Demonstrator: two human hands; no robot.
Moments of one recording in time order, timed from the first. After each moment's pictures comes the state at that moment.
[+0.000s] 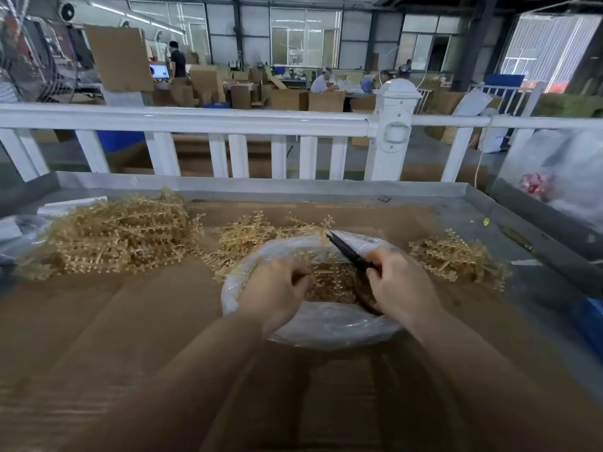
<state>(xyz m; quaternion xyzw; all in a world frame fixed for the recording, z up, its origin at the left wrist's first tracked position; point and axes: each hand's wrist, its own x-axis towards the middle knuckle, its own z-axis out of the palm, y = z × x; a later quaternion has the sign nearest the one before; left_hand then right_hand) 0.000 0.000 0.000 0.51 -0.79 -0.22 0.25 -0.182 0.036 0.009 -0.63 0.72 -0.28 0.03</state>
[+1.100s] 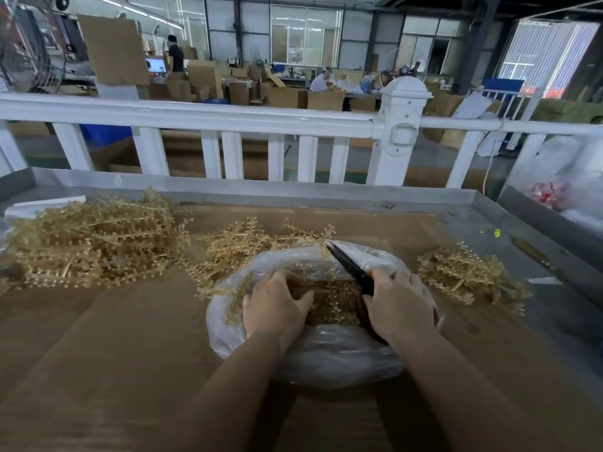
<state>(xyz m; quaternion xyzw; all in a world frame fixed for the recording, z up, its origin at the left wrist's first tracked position) -0.024 -0.039 -0.042 0.63 -0.67 -0.23 0.31 -0.186 -0.005 -0.025 -0.59 0.80 -0.09 -0.06</state>
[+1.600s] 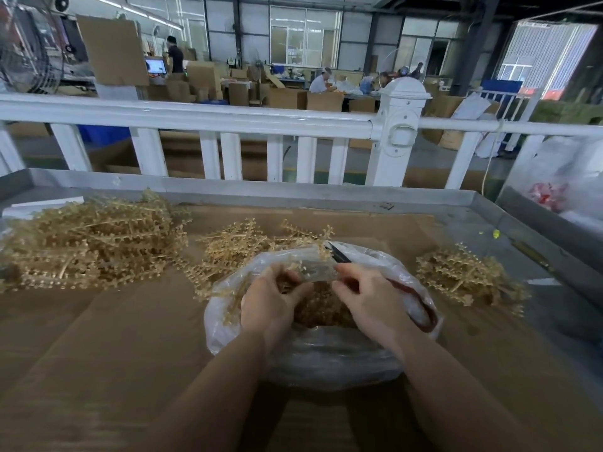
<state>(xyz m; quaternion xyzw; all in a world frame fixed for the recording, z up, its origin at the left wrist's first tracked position) -0.020 -0.040 -0.038 0.55 -0.60 -0.38 0.44 -0.171 -0.008 -0.018 -0.66 0.64 -0.36 0.15</state>
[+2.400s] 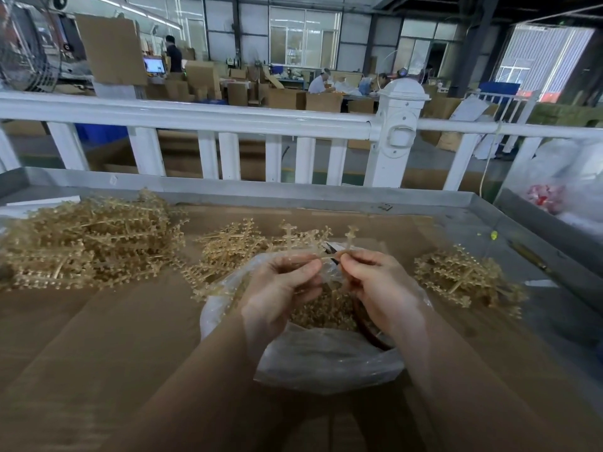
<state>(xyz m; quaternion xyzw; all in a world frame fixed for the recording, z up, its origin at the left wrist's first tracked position) -0.025 -0.047 -0.013 0.34 -0.39 -0.71 0.48 -0.168 -0.018 0.004 -0.39 0.54 -0.58 0.47</state>
